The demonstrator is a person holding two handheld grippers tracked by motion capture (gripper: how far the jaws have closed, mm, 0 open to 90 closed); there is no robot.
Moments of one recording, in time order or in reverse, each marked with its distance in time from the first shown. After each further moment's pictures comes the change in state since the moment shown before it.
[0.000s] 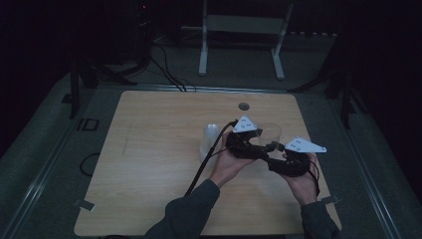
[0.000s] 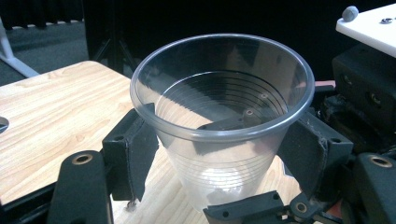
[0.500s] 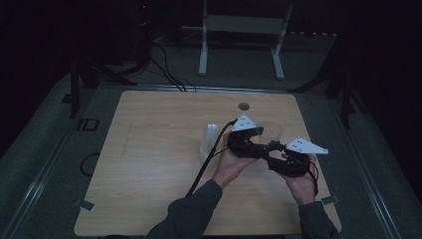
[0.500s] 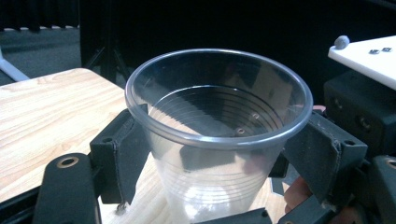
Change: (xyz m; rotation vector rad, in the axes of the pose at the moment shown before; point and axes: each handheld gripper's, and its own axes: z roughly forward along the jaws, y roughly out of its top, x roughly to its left) left arm -0.001 0.002 0.003 -0.057 -0.030 -0.057; right arm 0.001 -0.001 -0.001 -0.047 0.011 0.027
